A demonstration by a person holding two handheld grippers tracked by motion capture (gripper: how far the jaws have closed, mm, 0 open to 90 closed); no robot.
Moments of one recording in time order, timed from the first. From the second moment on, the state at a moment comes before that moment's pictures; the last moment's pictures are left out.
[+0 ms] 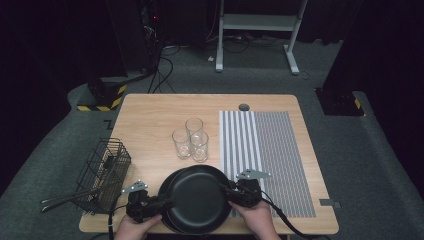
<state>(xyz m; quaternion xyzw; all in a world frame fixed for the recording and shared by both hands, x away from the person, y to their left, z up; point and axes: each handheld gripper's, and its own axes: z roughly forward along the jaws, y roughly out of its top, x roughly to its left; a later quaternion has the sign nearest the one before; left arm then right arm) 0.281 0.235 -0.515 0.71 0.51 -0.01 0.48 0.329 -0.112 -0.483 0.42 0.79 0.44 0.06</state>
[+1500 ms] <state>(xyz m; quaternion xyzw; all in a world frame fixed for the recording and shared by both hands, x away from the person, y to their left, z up) 0.281 0.236 -0.517 0.70 0.51 -0.02 0.49 0.305 -0.119 -0.494 0.46 0.78 0.43 -0.02</state>
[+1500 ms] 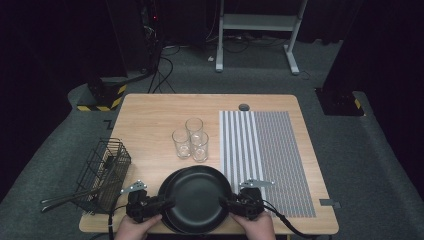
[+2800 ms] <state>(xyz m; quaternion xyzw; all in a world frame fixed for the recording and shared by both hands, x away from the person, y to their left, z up) 0.282 0.238 -0.504 0.66 0.52 0.06 0.54 0.341 -0.105 -0.483 0.43 0.75 0.50 0.01</state>
